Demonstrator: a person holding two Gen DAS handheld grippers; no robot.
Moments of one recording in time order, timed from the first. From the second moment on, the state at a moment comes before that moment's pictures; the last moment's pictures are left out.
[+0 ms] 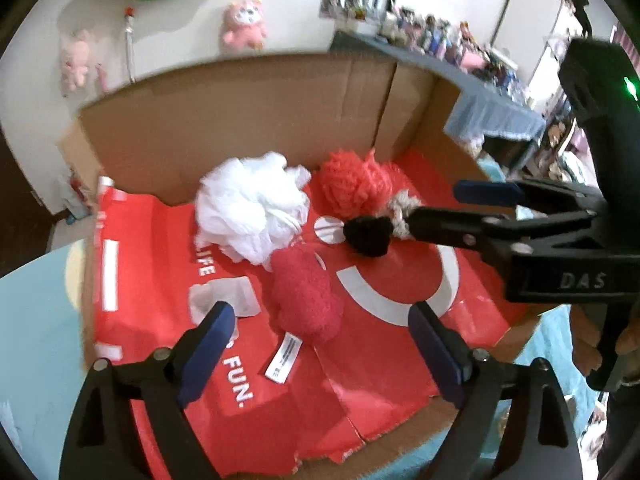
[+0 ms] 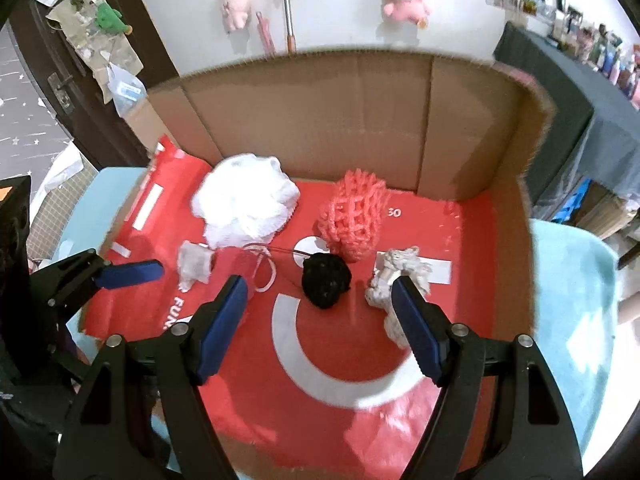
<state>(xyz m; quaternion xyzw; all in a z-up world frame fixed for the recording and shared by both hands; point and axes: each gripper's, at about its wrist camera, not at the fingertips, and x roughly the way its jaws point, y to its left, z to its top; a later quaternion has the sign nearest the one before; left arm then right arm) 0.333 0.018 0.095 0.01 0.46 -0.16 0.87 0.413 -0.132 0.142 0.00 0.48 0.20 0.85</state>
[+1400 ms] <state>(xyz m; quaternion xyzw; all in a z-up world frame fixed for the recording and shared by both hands) 0.026 0.010 0.153 -0.03 0.13 -0.08 0.99 0.031 -0.194 0.202 -0.01 0.14 0.10 0.98</state>
